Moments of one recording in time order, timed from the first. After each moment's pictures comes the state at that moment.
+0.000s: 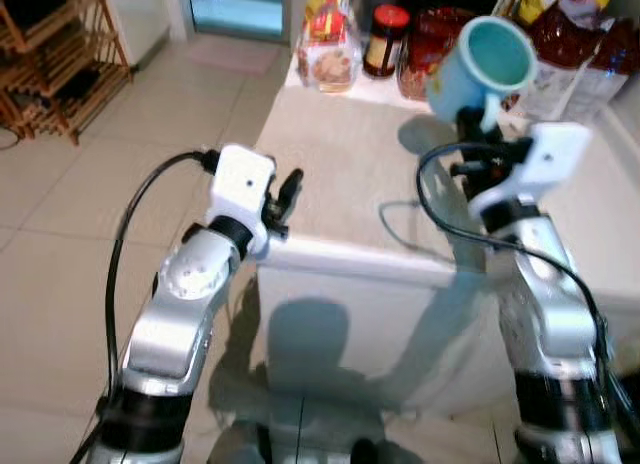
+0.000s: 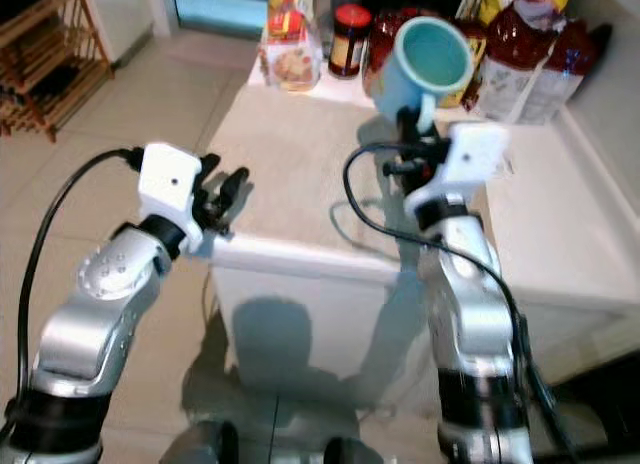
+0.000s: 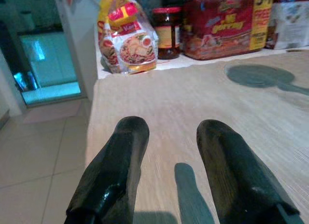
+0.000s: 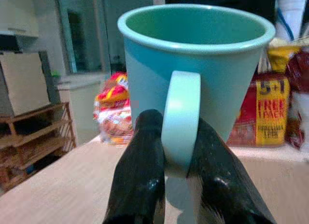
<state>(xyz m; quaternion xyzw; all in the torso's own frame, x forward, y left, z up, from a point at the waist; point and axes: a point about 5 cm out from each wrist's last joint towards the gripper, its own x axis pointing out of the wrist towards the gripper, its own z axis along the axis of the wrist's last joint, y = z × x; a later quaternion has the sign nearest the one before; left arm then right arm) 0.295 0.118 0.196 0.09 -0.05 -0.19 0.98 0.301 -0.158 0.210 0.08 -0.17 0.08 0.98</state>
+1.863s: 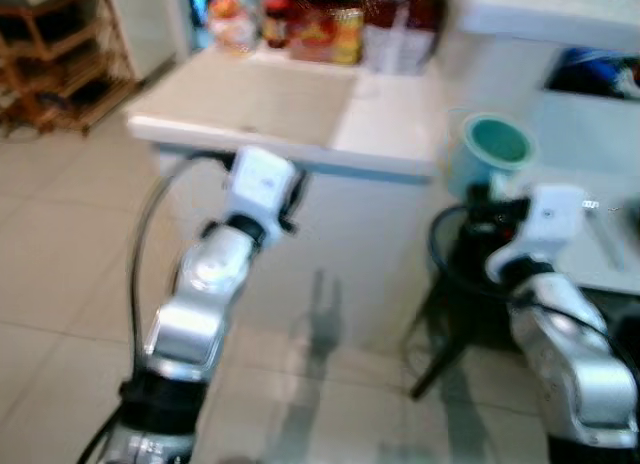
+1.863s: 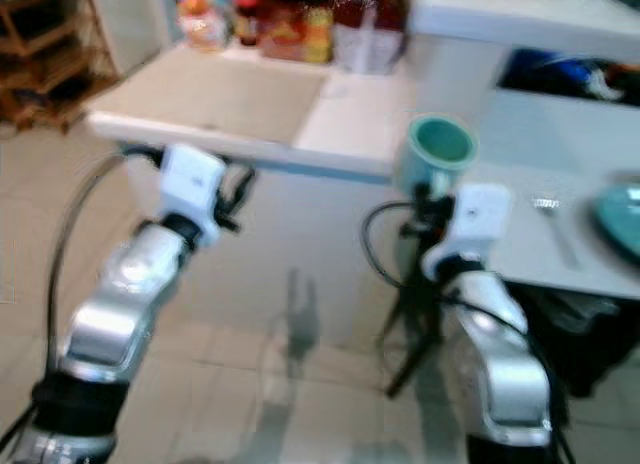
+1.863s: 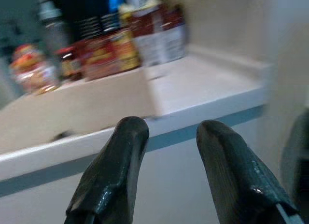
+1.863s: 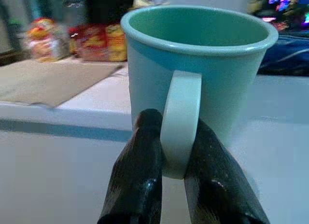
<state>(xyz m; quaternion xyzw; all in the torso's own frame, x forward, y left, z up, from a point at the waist) 0.308 0.106 0.186 0.12 -0.04 -0.18 0.97 0.270 -0.185 0.169 0.03 -0.03 0.02 1.00</state>
